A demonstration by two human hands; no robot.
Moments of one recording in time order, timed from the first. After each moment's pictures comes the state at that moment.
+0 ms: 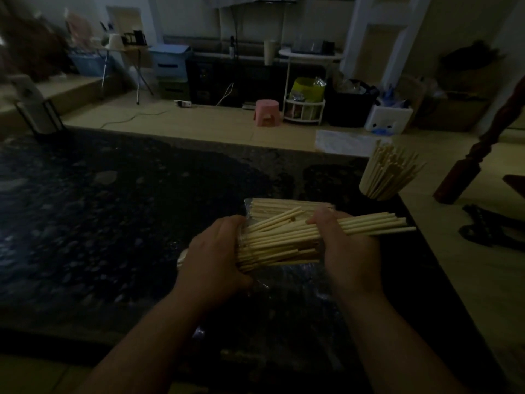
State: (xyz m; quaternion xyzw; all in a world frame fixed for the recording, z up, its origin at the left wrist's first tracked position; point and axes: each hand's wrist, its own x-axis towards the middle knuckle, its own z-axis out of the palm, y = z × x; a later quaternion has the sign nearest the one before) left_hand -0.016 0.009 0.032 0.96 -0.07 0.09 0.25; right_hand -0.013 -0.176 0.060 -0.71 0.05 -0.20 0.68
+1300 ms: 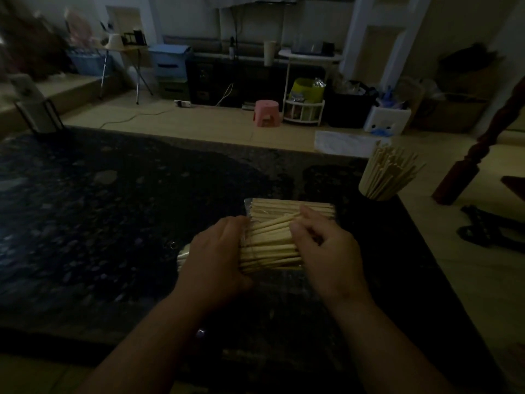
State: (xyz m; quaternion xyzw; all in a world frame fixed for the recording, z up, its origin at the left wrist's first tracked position) left_hand -0.017 0.008 0.031 0.96 -0.10 0.11 0.23; right_hand -0.016 -0.172 0.051 -0.84 -0.03 -0.15 0.52
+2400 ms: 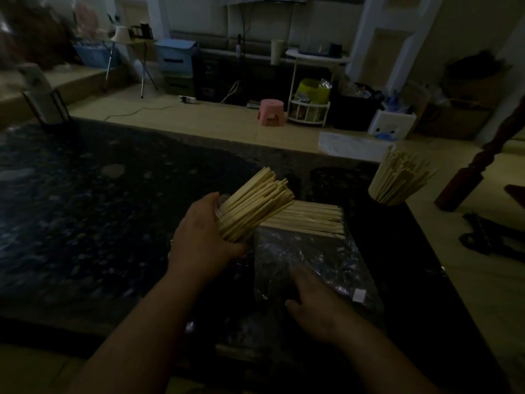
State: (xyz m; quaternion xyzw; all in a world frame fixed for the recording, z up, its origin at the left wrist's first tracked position) left_hand 0.001 0.039 0.037 0.92 0.05 0.14 0.35; right_hand -0.017 -0.177 -0.022 -0.96 -0.11 0.20 0.19
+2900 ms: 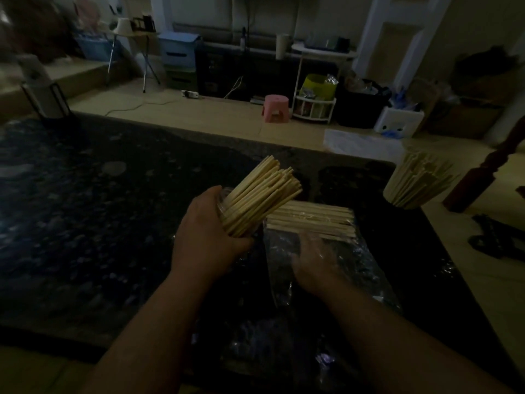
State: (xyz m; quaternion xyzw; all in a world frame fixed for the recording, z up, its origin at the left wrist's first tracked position) left_hand 0.020 0.048 0.036 0.91 0.05 0.17 0.38; right_hand 0.084 -0.159 -0.066 -0.99 -0.02 0.09 0.14
